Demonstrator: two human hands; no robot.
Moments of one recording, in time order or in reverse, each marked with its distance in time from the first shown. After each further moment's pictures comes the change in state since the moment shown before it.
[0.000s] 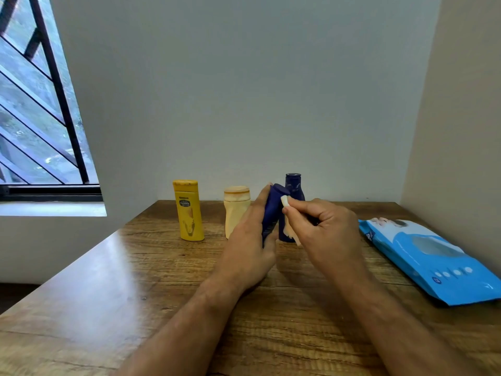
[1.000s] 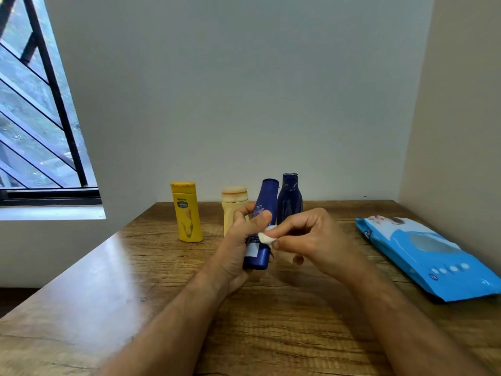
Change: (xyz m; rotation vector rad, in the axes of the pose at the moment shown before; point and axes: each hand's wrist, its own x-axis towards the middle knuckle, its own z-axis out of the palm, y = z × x) left_hand 0.002 0.007 -0.008 -1.168 -0.070 -0.467; right_hand 0.005 -0.005 -0.014 0.248 -0.546 0.272
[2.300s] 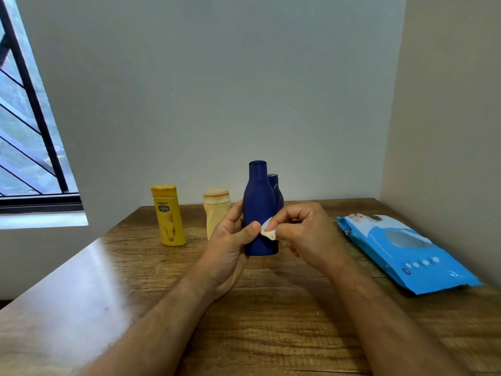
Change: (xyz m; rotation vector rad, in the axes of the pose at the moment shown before) left_hand 0.008 -0.011 0.009 -0.025 -0.068 0.091; right_hand 0.000 0.001 -0.015 -0.037 0.215 -0.001
